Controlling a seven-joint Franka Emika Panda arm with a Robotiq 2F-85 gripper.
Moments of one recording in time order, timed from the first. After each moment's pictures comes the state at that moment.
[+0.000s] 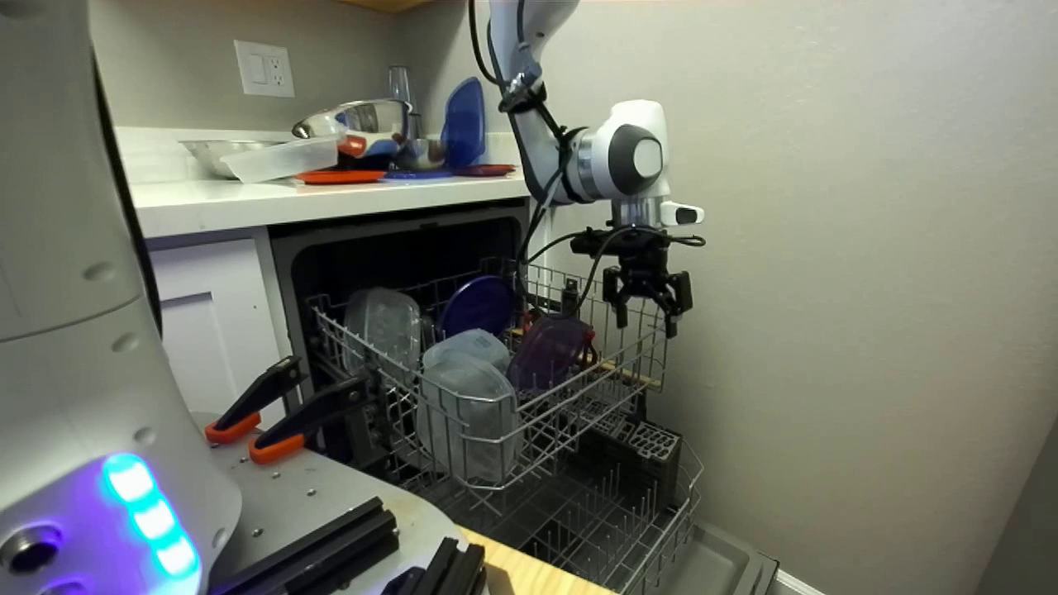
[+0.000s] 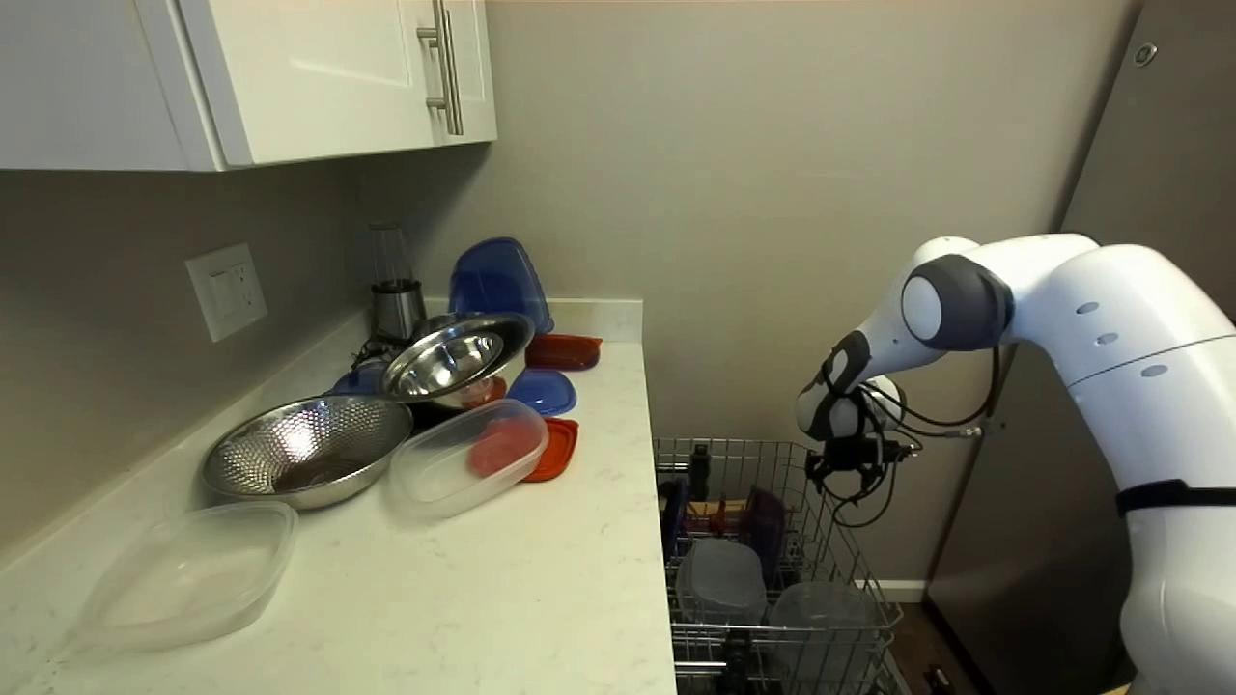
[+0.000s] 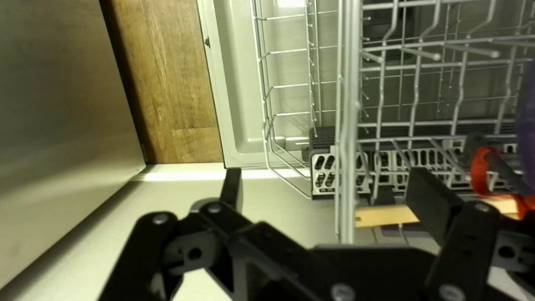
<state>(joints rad) -0.02 0.83 -0.22 -1.81 0.06 2.63 0.15</state>
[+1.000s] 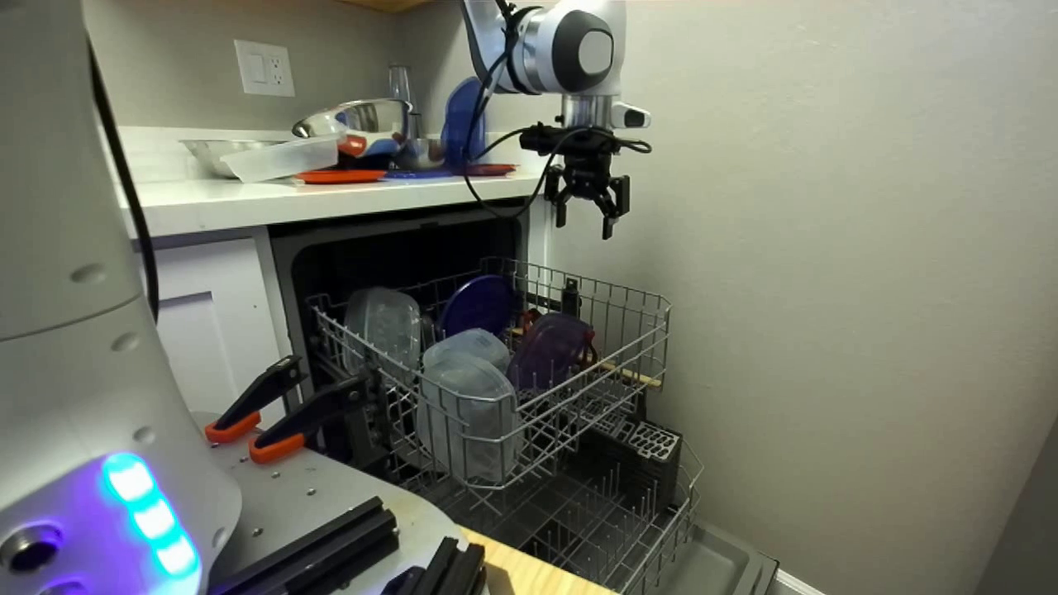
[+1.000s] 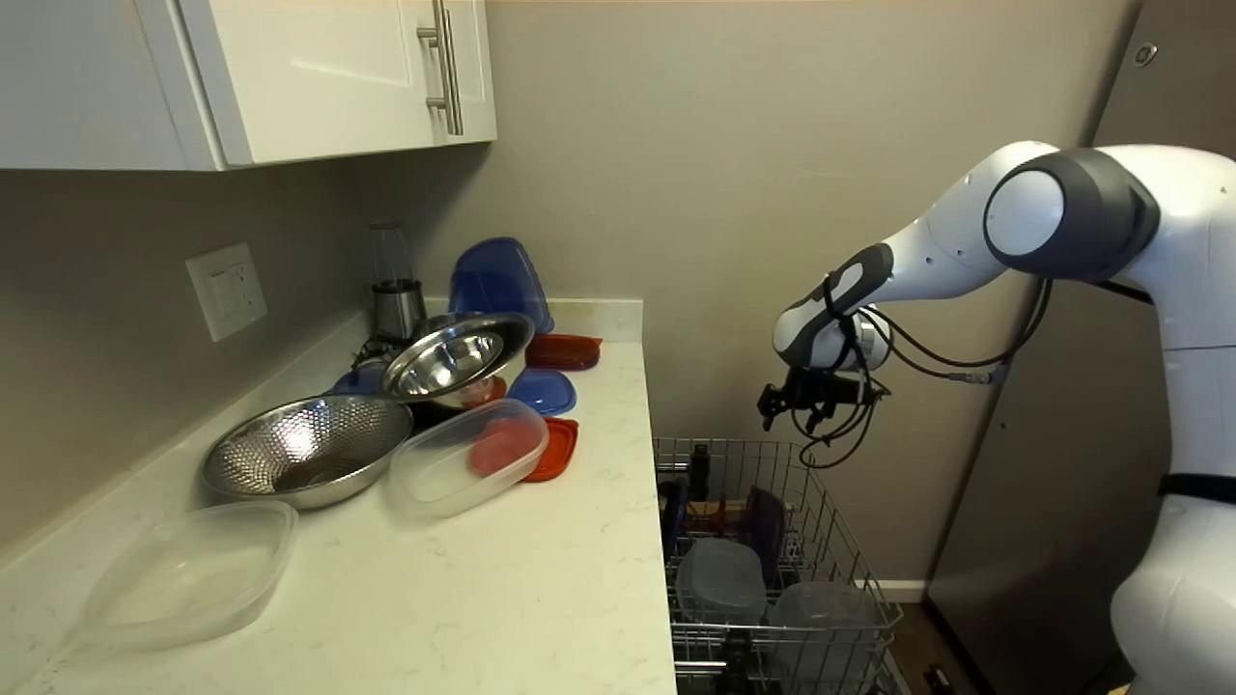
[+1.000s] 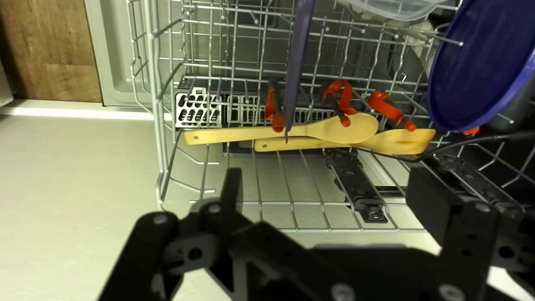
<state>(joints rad) -0.11 0.47 0.02 -1.98 0.17 2.61 -0.02</state>
